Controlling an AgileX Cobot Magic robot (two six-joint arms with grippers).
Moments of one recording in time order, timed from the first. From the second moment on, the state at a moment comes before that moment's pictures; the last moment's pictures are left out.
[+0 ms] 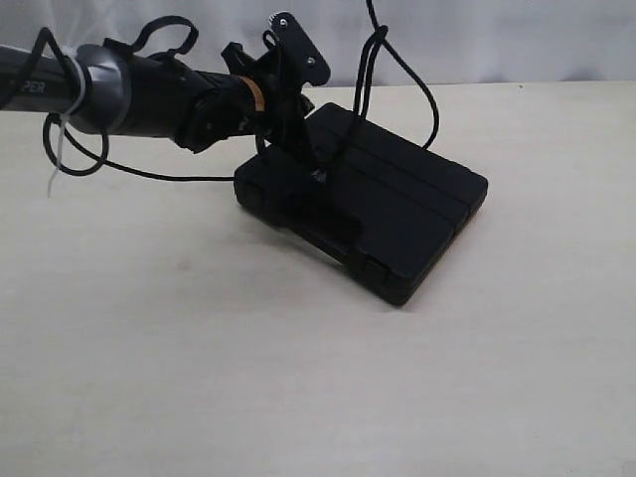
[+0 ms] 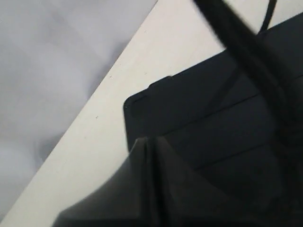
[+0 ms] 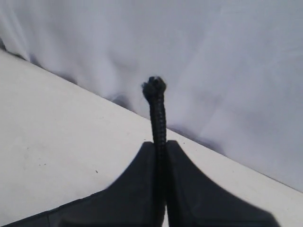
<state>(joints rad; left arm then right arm) -0.53 2.13 -1.41 0.23 -0.08 0.31 0.32 2.13 -2.04 0.03 0.57 -0.22</state>
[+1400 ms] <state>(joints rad) -0.66 2.24 -1.41 0.76 -0.23 -0.05 0.22 2.13 -2.03 0.11 0.48 -0.14</state>
